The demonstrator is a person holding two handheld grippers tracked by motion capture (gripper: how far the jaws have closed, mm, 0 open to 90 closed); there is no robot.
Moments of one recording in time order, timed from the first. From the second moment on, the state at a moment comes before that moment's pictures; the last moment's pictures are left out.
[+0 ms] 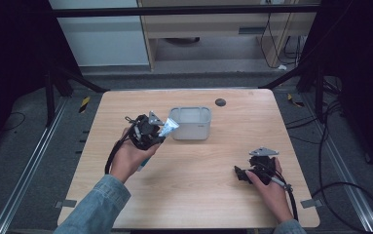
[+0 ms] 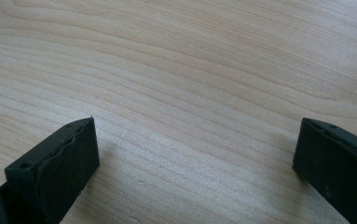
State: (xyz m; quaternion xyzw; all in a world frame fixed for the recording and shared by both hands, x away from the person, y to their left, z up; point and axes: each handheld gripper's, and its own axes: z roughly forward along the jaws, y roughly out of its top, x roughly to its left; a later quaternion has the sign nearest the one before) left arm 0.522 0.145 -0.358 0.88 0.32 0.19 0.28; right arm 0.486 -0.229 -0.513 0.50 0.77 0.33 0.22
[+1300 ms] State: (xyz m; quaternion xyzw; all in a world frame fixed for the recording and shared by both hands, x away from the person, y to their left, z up) left arm 0.539 0.080 -0.302 0.86 0.31 0.23 0.34; right arm 0.486 -0.229 -0.513 0.51 0.77 0.33 0.22
